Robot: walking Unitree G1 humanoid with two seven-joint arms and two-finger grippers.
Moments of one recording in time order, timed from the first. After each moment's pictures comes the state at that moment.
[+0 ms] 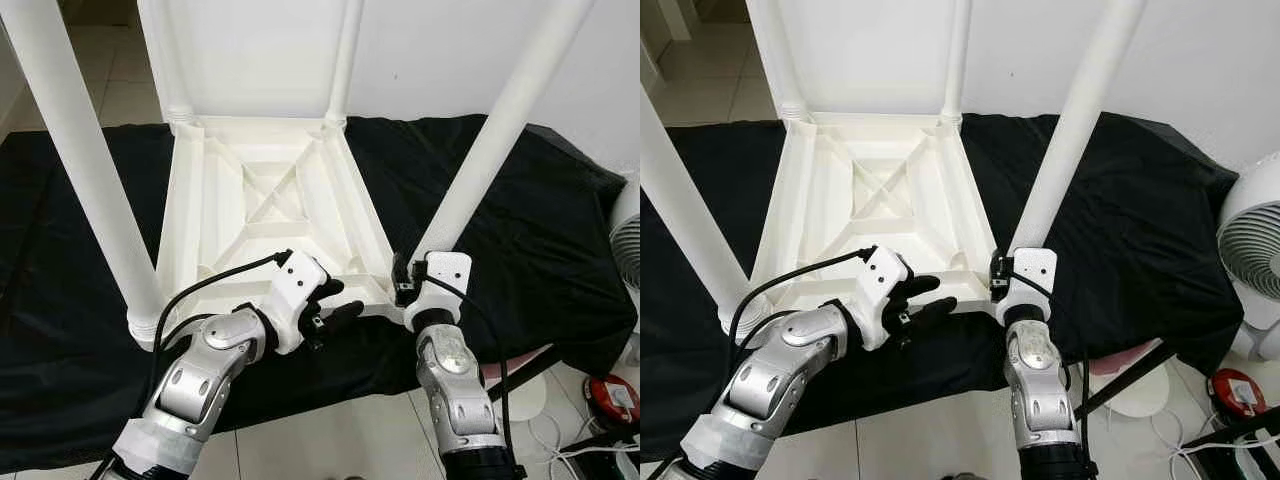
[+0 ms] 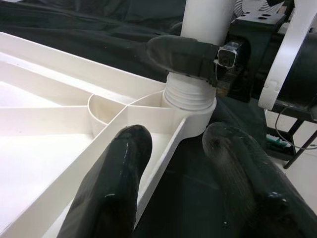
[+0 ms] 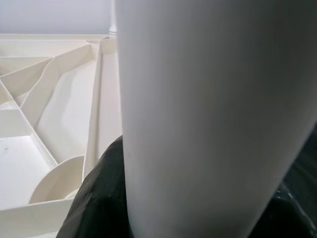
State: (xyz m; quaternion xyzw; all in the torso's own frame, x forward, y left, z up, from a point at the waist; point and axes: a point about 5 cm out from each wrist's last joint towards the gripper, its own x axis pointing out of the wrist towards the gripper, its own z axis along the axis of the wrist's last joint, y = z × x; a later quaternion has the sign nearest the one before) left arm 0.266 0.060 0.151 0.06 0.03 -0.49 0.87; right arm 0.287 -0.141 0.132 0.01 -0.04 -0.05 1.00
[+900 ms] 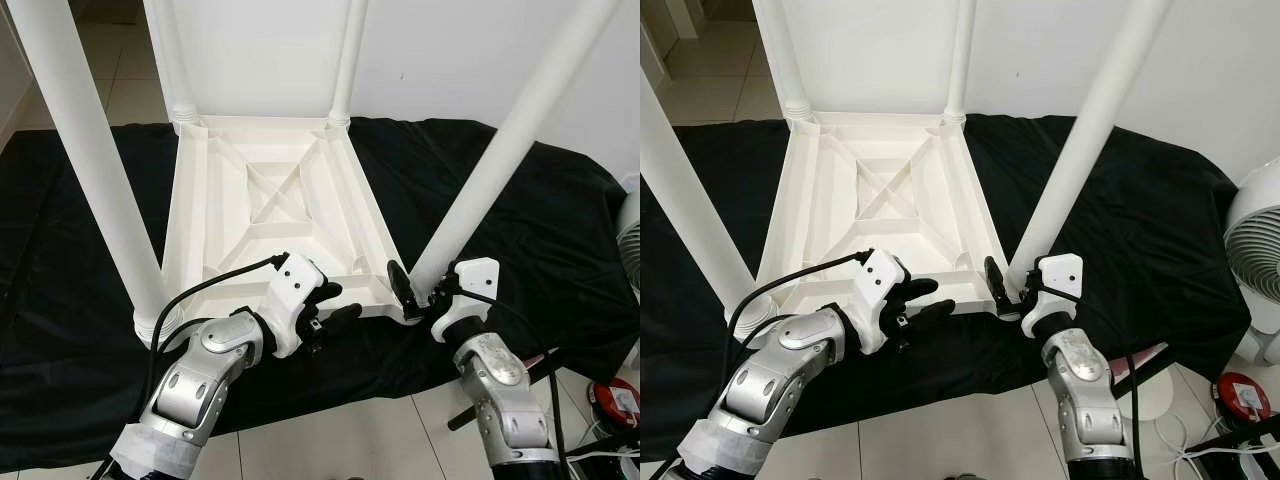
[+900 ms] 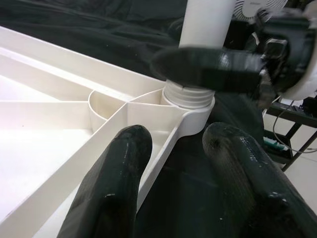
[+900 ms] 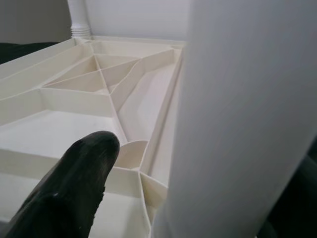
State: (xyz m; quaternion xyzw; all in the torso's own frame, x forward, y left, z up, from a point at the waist) left arm 0.263 0.061 0.151 0.04 0.03 -0.49 0.87; right arm 0.277 -0.164 0.136 -0.01 -0.06 0.19 0.98
